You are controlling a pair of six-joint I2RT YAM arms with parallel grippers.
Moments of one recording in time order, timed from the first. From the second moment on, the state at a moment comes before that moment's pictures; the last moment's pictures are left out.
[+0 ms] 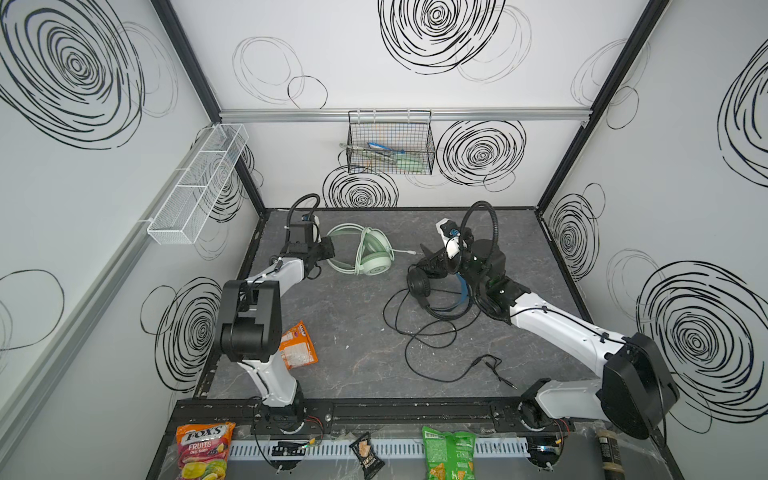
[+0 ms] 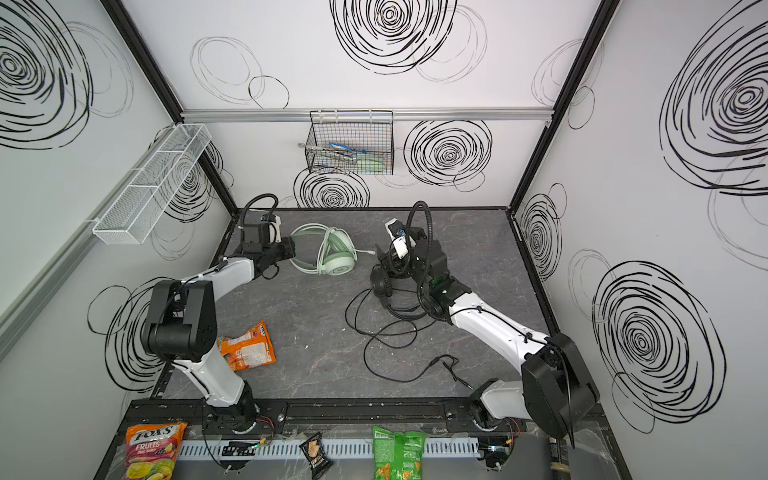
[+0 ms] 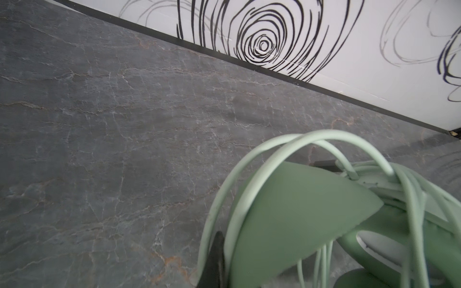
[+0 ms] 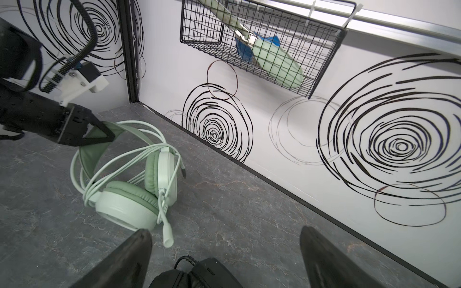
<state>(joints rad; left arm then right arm) 0.02 1.81 1.11 0.03 0.20 -0.30 0.63 1.31 0.85 0.33 0.10 -0.20</state>
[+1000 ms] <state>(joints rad) 0.04 2.08 1.36 -0.09 0.18 -0.31 0.63 1.27 0.83 0.33 0.11 -0.20</state>
